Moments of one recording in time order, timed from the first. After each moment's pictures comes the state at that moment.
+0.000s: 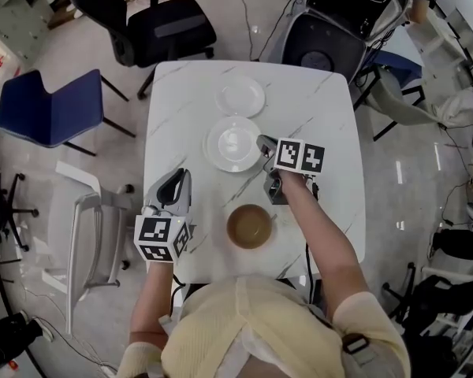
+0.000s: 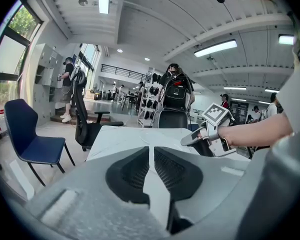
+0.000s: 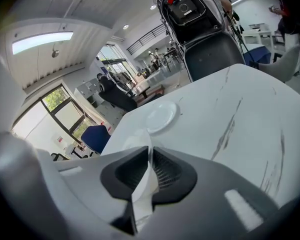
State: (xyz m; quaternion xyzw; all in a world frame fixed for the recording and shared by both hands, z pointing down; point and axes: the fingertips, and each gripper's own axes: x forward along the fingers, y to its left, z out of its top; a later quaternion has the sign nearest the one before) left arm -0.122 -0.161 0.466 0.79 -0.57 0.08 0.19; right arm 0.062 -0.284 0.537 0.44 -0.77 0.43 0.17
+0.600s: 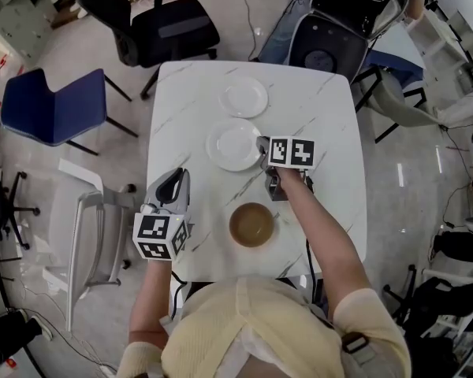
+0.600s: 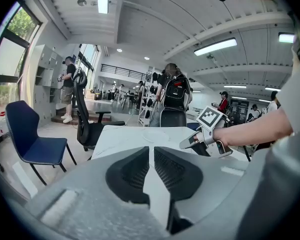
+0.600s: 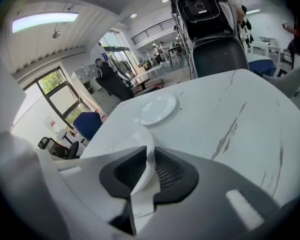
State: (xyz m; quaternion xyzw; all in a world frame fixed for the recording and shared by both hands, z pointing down) left arm -0.131 -0.154 0.466 0.79 -0.58 0.09 0.19; right arm 0.058 -0.283 0.559 0.45 -0.76 0.39 0.24
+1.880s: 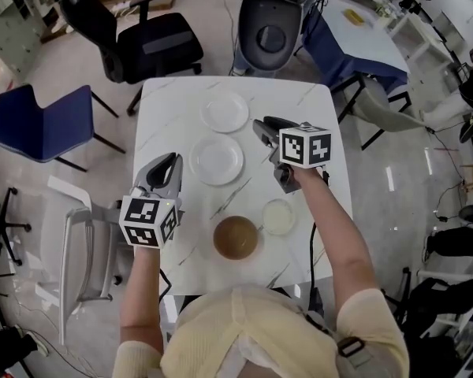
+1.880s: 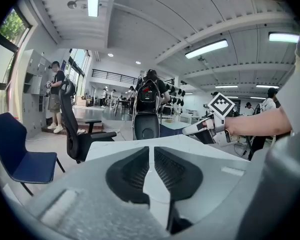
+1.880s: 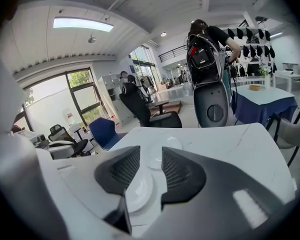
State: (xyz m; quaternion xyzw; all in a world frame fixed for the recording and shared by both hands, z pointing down) left arm -0.106 -0.218 0.423 0.82 -0.55 0.09 0.15; right arm 0.075 -0.332 0.442 0.39 -0.86 0.27 0.19
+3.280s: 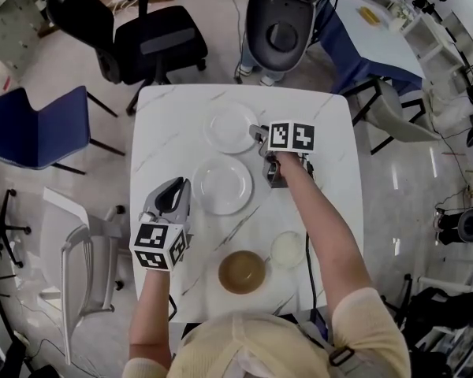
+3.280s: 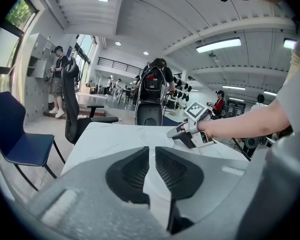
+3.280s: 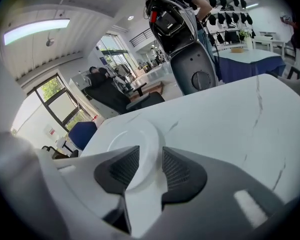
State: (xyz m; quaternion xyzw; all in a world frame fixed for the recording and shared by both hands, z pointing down) left arm -0.106 -0.257 0.497 0.80 -0.55 0.10 0.22; right arm 0.068 -0.434 0.577 0.44 -0.77 0.41 0.22
